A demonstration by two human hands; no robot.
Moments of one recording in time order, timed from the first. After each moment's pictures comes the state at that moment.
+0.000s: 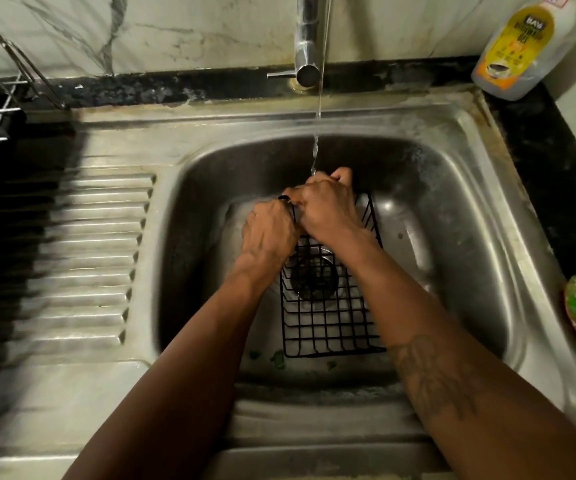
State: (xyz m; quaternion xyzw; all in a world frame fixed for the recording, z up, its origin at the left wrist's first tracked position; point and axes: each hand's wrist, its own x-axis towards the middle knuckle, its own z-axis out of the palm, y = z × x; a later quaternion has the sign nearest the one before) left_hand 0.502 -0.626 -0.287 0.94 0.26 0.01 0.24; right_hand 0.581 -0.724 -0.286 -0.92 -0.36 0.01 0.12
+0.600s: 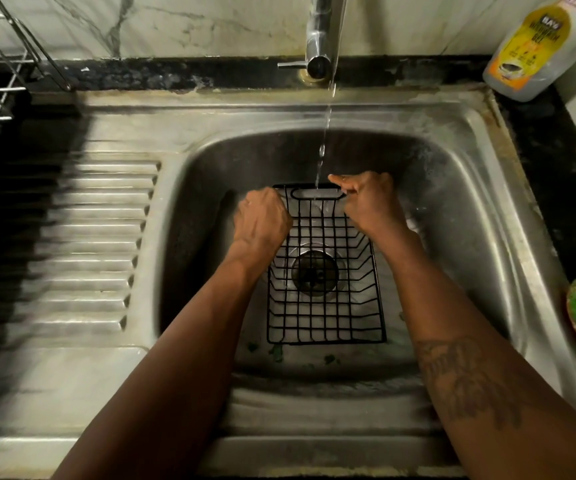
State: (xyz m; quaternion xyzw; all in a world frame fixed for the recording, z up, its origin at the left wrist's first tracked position) left_hand 0.498 -0.614 -0.284 0.93 0.30 0.01 0.20; right_hand 0.602 -0.774 -0.286 -0.94 -0.22 0.09 0.26
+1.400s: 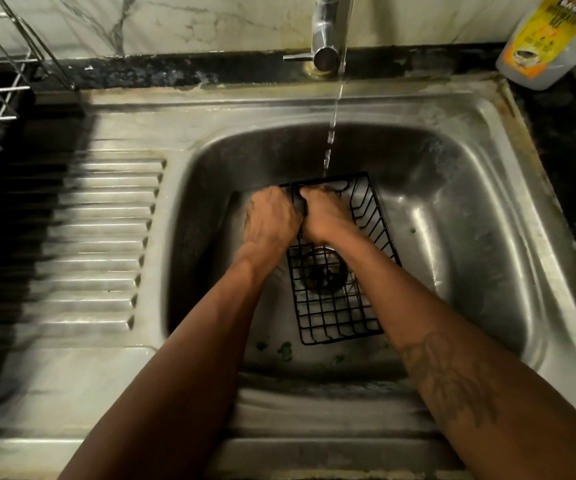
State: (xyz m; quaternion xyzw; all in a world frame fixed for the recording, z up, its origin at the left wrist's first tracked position) left_hand 0.502 -0.616 -0.284 0.92 0.31 0.00 0.23; right_hand 0.564 -0.704 -0.308 -0.93 -0.23 0.21 0.17
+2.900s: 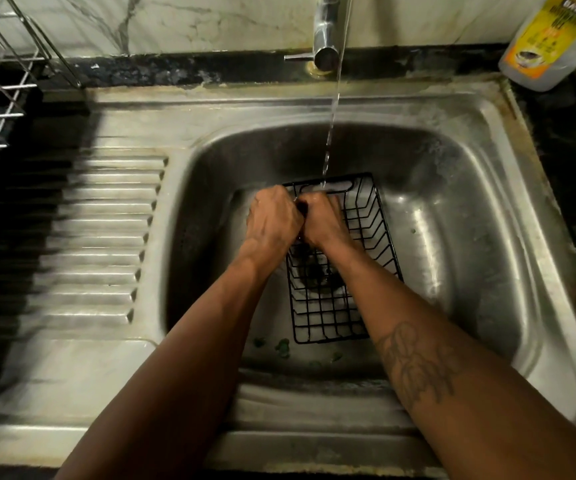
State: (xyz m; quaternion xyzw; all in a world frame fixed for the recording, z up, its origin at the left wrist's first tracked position) left_hand 0.506 -0.619 -0.294 0.92 0.31 -0.01 0.22; right_hand 0.557 -0.711 -0.319 -0.89 -0.27 0.16 0.32
